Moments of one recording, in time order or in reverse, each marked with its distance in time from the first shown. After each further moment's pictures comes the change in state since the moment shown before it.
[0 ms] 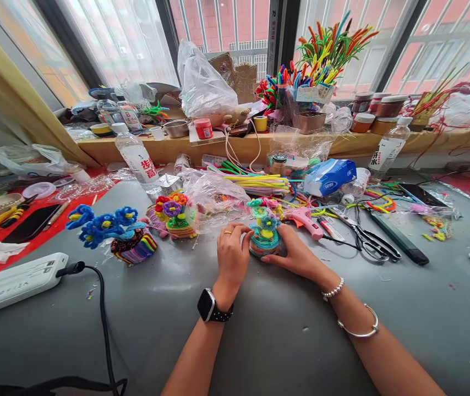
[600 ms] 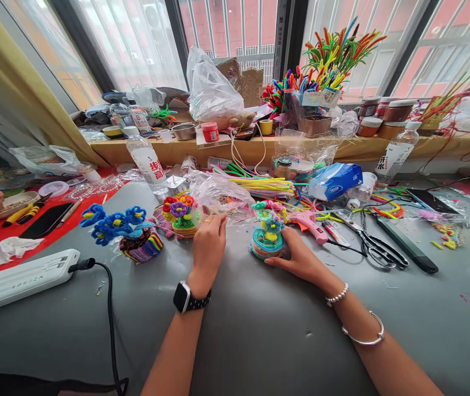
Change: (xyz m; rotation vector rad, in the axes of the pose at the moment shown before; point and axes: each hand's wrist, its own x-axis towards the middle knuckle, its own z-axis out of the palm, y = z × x) left_hand 0.029 -0.031 -0.036 0.263 -0.027 -0.024; right_hand -0.001 0.002 0.002 -0.044 0.008 0.025
